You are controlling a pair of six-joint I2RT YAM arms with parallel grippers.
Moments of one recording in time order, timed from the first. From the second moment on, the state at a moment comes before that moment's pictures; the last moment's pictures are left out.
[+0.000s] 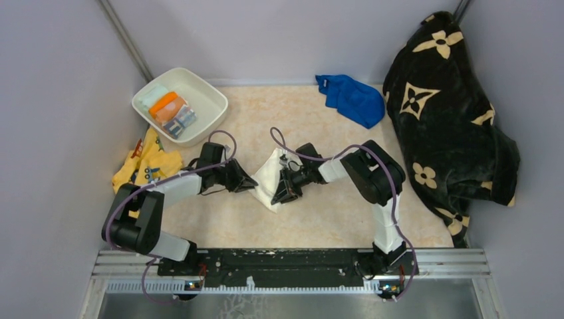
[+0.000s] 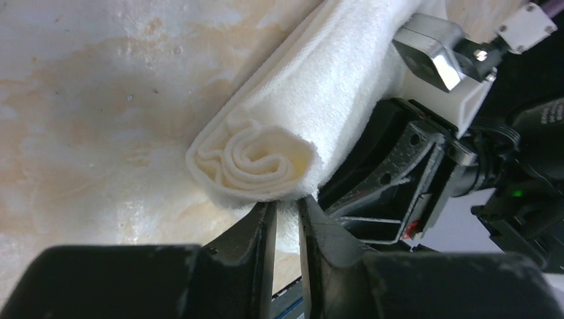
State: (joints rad) left arm -0.33 1.44 0.61 -0.06 0.46 -0.91; right arm 0.63 2.04 0.93 0.19 -1.00 0.77
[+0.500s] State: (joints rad) left arm -0.33 1.53 0.64 -0.06 0.44 -0.94; right arm 0.70 1.70 1.01 -0.24 -0.56 0.38
